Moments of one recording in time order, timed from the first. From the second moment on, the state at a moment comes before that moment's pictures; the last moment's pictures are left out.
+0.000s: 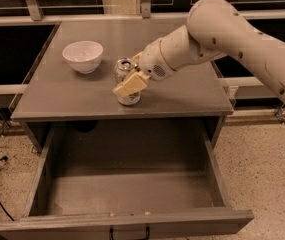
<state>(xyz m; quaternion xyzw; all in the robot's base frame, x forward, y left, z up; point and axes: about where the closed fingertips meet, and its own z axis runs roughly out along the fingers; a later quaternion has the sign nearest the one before) 0.617 0.035 0.882 -0.59 0.68 0.22 0.38</state>
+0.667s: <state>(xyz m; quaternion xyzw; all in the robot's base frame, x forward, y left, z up) 0.617 0.035 0.883 -0.59 0.68 0.22 0.38</state>
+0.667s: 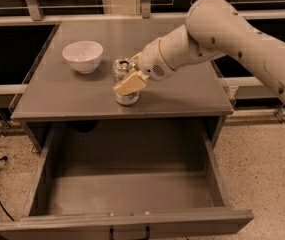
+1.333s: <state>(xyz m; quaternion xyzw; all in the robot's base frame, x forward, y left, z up) 0.599 0.027 0.950 -0.61 0.66 0.21 0.38</state>
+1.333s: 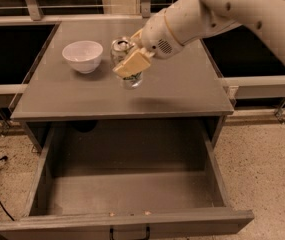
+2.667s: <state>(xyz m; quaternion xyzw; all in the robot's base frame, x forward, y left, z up) 0.474 0.001 0.950 -0.50 0.72 0.25 0.41</state>
